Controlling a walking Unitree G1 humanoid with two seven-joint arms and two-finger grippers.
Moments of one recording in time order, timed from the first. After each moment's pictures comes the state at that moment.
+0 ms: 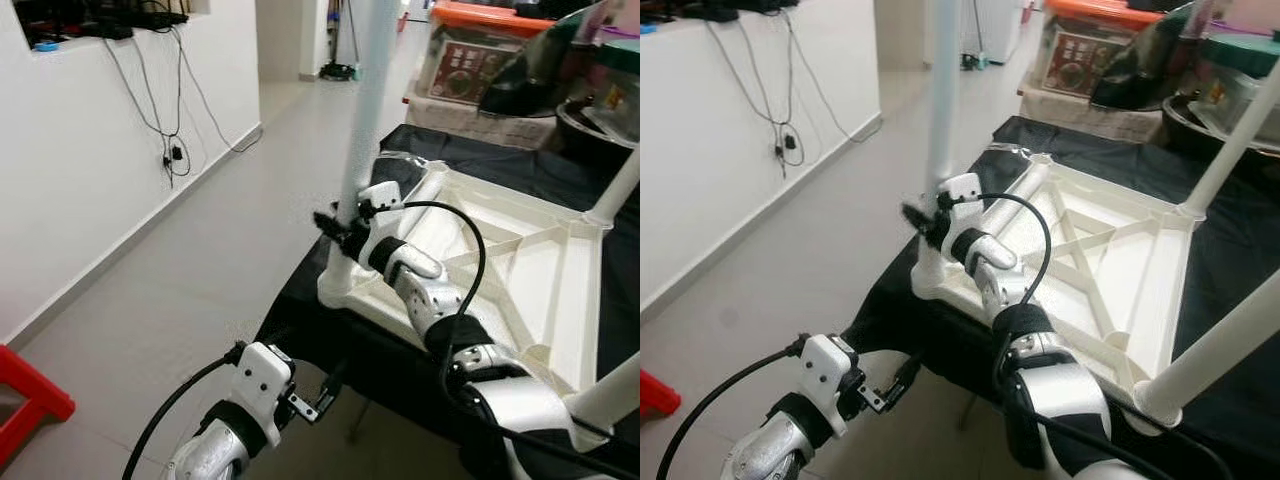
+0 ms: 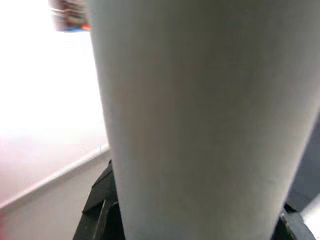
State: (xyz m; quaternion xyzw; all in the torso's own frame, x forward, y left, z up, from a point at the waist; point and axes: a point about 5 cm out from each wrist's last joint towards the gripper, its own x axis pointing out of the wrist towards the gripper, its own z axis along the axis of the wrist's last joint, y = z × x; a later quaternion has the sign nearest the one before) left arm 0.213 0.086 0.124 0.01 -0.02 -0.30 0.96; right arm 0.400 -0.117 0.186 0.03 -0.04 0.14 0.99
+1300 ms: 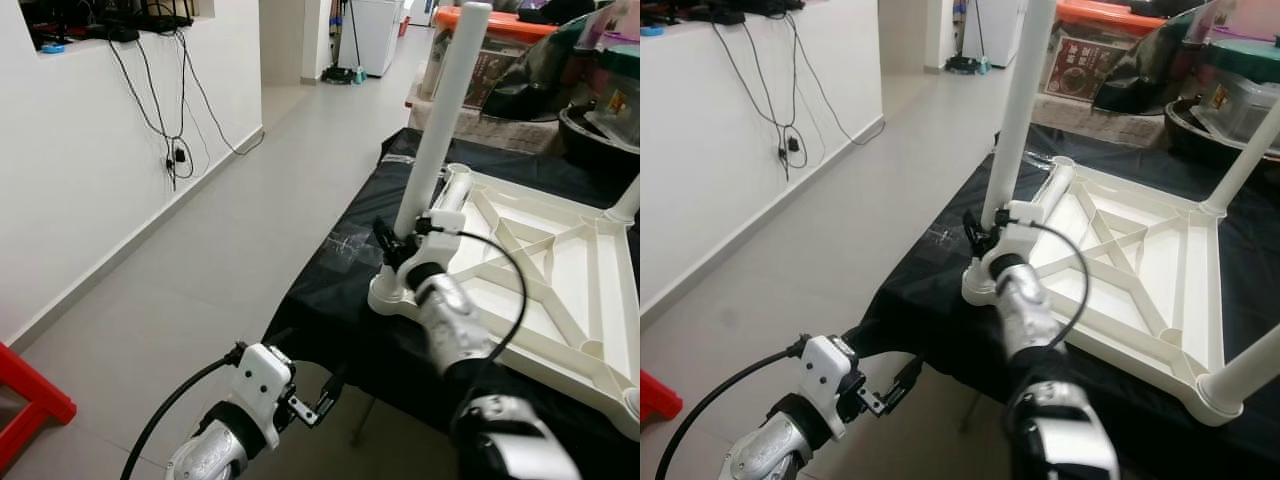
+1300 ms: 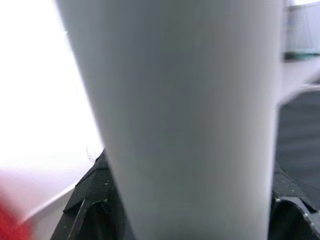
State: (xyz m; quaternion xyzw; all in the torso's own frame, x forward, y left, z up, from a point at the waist) left arm 0.214 0.087 0.125 0.01 -0.02 -0.30 0.95; right arm 0.386 -0.158 0.187 0.08 -0.04 0.25 0.96
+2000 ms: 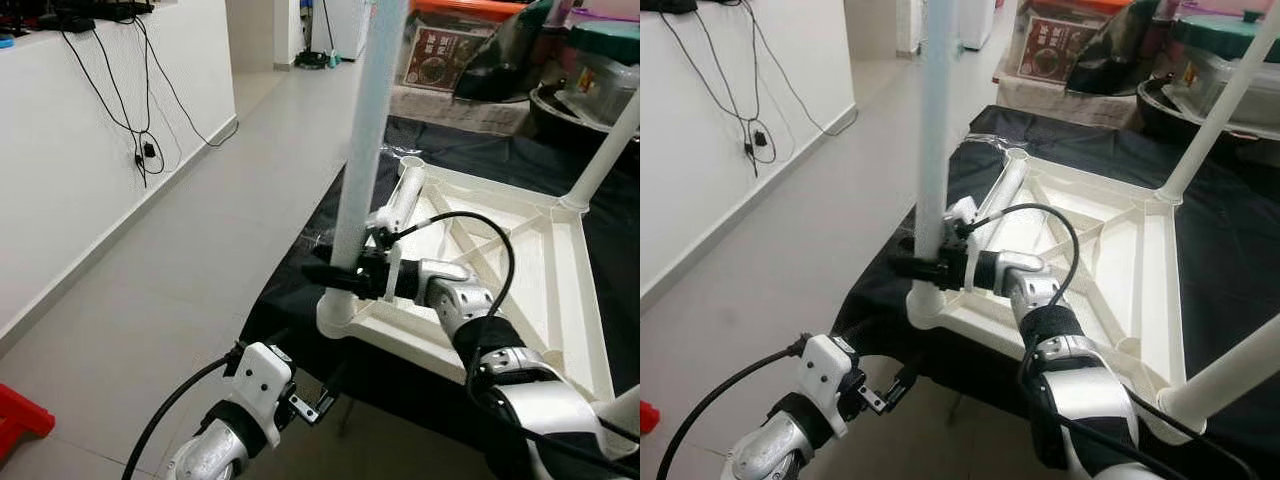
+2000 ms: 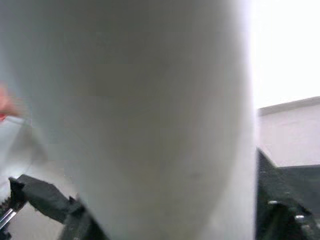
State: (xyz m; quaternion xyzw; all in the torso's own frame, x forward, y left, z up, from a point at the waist) left arm 0.212 0.086 0.124 0.01 -0.02 -0.30 0.95; right arm 0.369 -0.106 0.179 0.03 0.06 0.60 0.79
